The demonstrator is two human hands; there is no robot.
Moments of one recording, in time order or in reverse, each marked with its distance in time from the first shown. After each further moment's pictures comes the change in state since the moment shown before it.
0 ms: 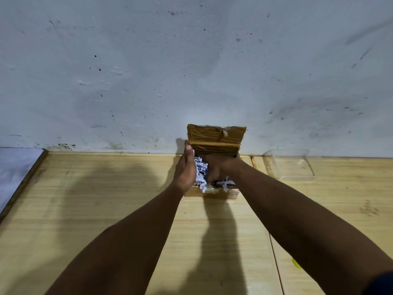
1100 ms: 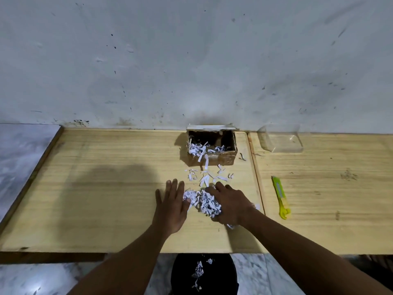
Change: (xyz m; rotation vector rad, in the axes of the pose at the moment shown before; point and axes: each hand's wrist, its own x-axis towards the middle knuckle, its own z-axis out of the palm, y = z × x) left_hand -0.129 -0.182 -0.044 1.027 -0.085 0.355; right_hand -0.147 -0.012 0.168 -0.144 0.151 -0.055
